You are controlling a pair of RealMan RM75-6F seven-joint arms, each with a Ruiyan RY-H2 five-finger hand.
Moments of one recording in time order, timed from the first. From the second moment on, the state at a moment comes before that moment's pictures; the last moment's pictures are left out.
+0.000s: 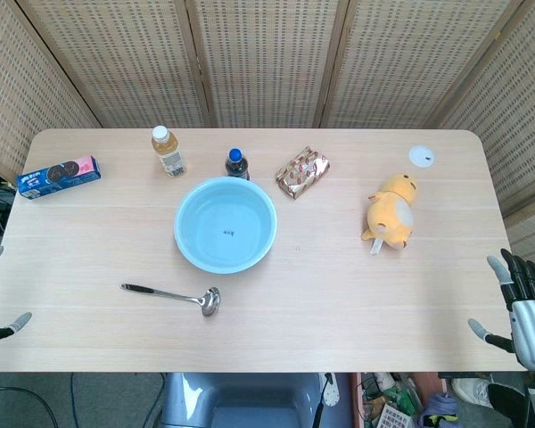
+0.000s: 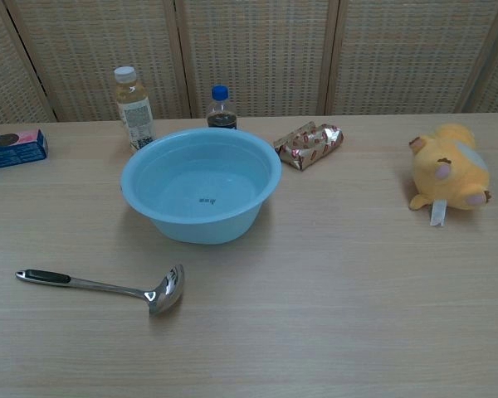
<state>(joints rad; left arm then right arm) -0.03 -1.04 -0.03 -1.68 1.54 1.59 -0.05 0.03 -1.06 0.07 -1.65 -1.57 1.57 0.05</state>
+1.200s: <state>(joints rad) -0.30 -1.25 -0.05 -1.42 1.48 1.11 -0.01 0.05 -1.06 0.07 -1.65 -1.53 1.52 0.06</state>
